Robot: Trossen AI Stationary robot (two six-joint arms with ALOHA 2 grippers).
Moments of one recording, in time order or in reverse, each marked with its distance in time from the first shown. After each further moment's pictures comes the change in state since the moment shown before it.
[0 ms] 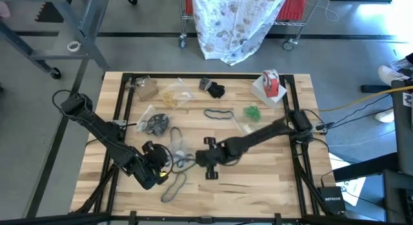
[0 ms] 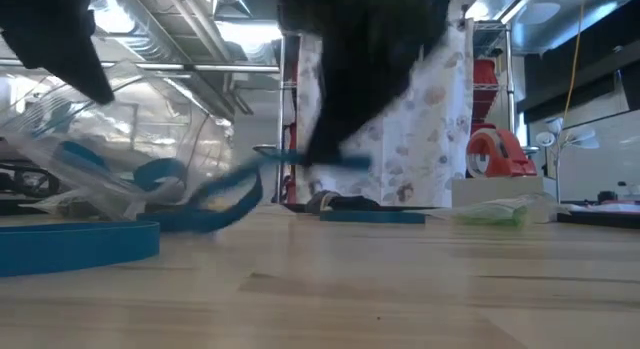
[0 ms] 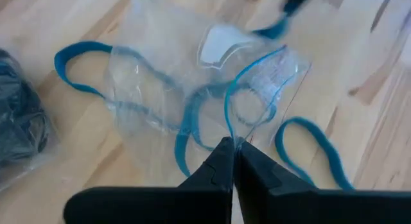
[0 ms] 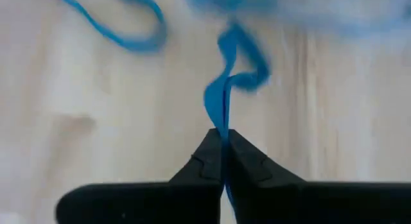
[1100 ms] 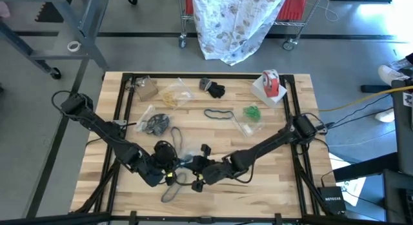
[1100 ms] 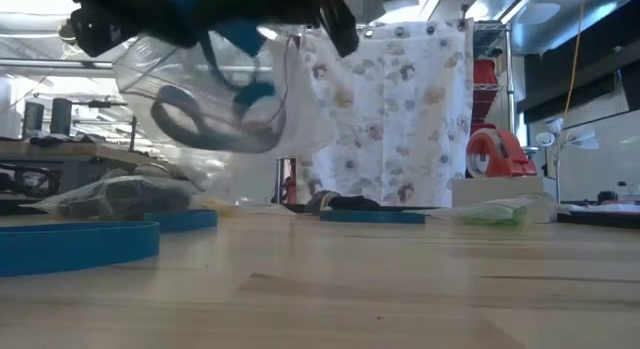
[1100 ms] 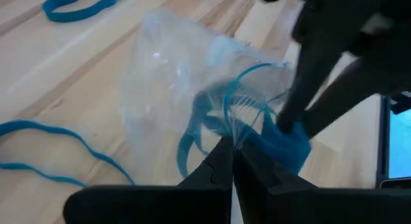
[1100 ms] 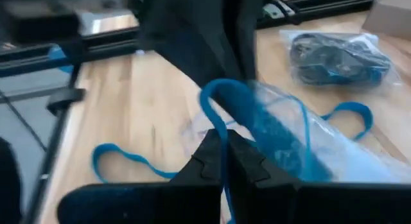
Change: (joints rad) left arm 0.053 0.000 0.000 0.335 -0.099 0.184; right arm 0.136 0.002 0.003 0.478 0.374 0.222
